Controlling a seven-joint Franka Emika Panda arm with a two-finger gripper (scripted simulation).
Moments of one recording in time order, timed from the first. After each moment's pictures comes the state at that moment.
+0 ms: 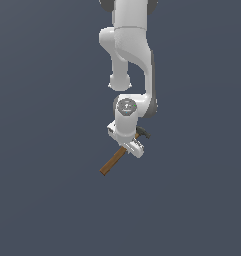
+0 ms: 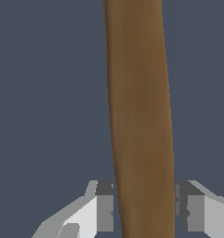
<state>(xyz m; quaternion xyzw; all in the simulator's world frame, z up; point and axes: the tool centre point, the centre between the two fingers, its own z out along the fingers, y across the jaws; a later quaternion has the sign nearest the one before) -0.033 0.024 0.019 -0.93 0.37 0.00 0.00</state>
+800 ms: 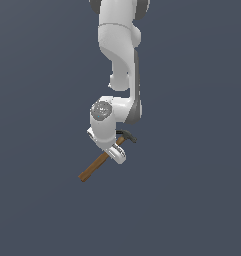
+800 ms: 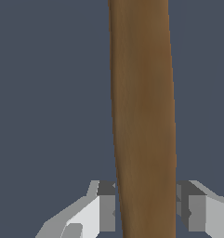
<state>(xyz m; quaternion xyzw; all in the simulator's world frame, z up) 0.005 -0.058 0.038 -0.93 0.37 0.00 0.00</state>
